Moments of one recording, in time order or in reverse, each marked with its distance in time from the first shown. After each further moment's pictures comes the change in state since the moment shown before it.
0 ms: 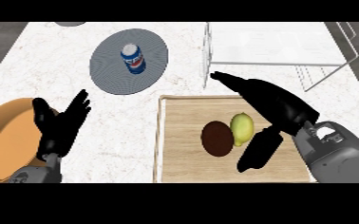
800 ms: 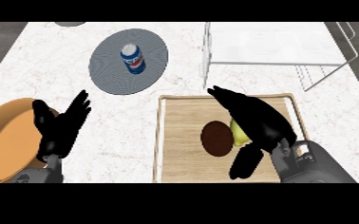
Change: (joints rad) left arm 0.013 -0.042 0.045 -0.011 -0.050 -0.036 0.000; right arm 0.119 0.132 0.045 -0.012 0.303 0.066 0.061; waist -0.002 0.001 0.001
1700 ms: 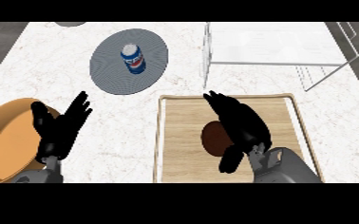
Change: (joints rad) left arm 0.012 -0.035 0.049 -0.008 -0.046 -0.047 0.008; right arm 0.092 0.138 0.020 0.144 0.327 -0.043 -0.131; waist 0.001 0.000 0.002
